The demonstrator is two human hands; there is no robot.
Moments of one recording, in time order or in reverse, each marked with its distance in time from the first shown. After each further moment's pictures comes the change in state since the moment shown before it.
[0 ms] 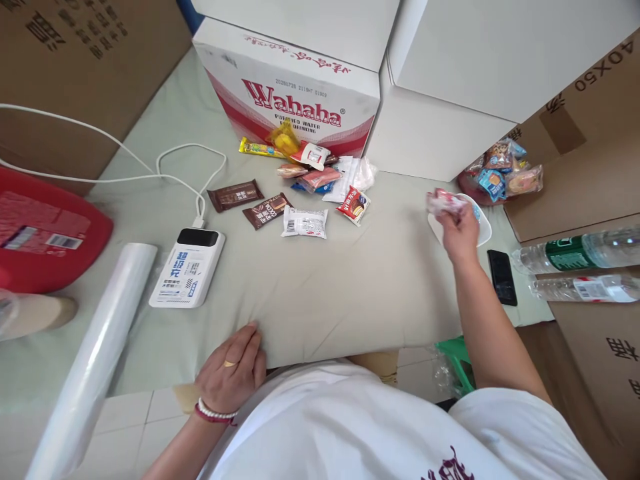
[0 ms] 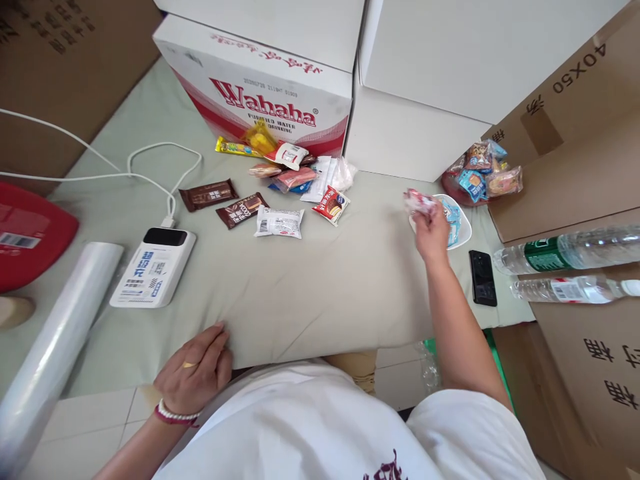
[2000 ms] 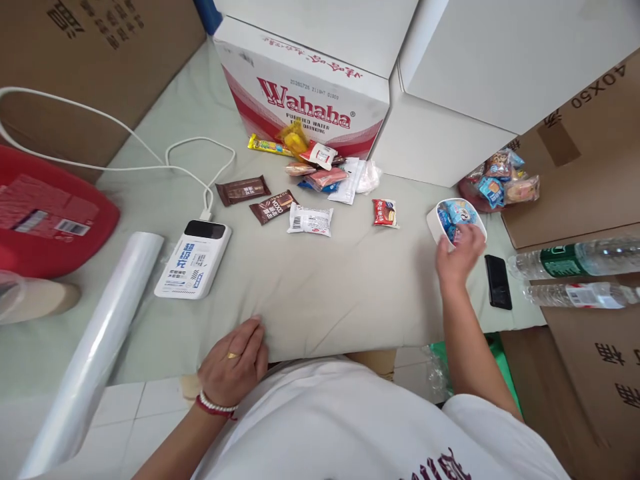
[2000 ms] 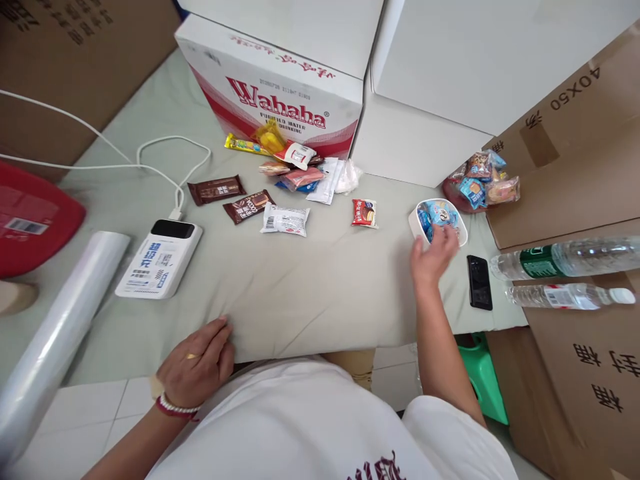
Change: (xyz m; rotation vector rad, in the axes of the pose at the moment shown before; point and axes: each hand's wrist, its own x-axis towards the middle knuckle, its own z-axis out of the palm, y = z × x) left_hand 0.006 0.003 -0.003 0.010 0.027 0.008; right_hand -0.057 0.017 0.008 -0.426 0.192 -0.069
